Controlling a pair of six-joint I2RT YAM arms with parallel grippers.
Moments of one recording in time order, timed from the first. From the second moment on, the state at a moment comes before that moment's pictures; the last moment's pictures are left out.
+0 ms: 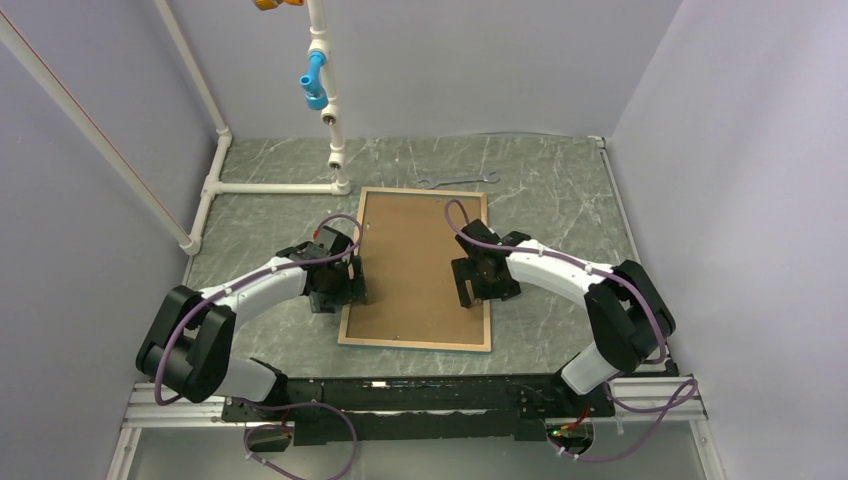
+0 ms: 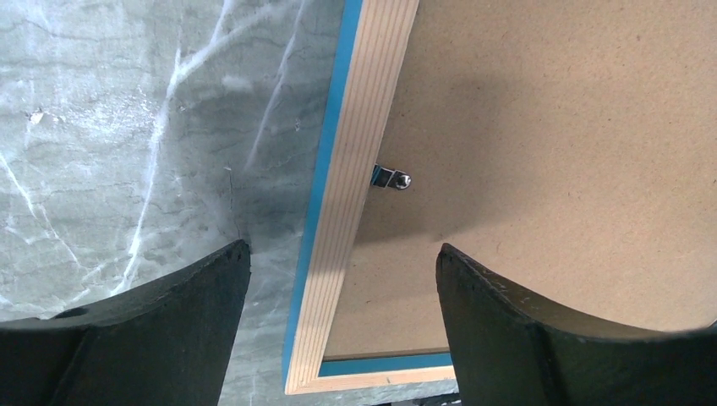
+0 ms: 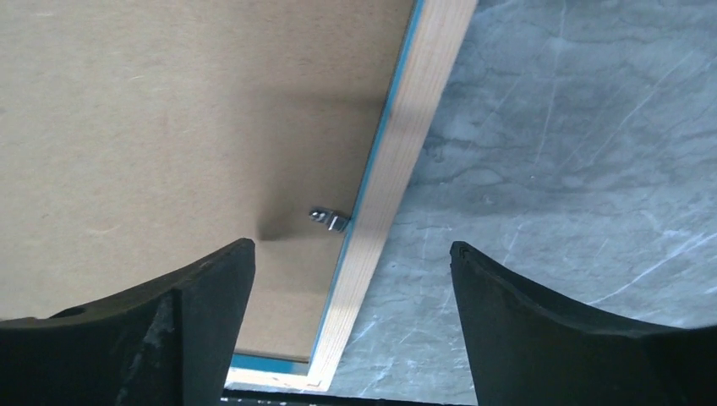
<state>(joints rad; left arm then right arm) -0.47 1.39 0.72 -0.53 0.02 -0.68 0.65 1.57 0.93 -0.70 0.15 0.45</state>
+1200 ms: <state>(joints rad) -0.80 1.09 0.50 -0.48 -0.03 -0.86 0.66 1.28 0.64 -0.62 -0.13 0.58</state>
